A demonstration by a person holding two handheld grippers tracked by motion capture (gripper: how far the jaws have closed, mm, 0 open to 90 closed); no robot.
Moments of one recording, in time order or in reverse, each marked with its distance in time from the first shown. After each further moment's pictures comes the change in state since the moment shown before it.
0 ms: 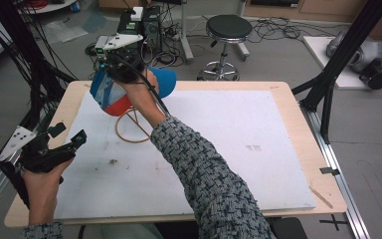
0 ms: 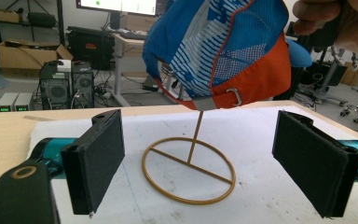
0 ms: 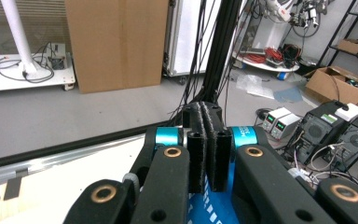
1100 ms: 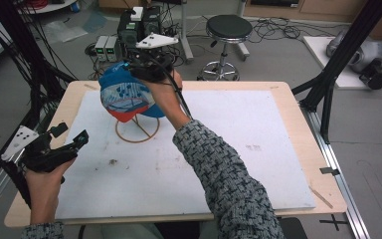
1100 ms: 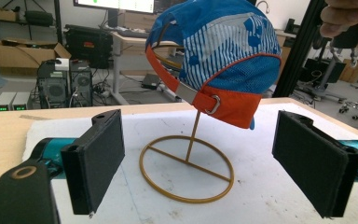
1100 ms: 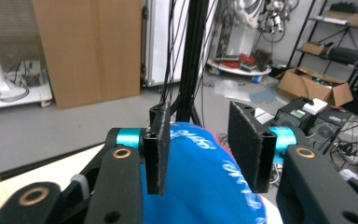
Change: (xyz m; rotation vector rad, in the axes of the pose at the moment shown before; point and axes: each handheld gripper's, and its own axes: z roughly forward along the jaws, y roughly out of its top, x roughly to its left) left arm -0.002 -0.002 0.003 0.011 -0.006 0.005; right arm -0.039 -0.023 -0.051 -0.066 -0.109 0.065
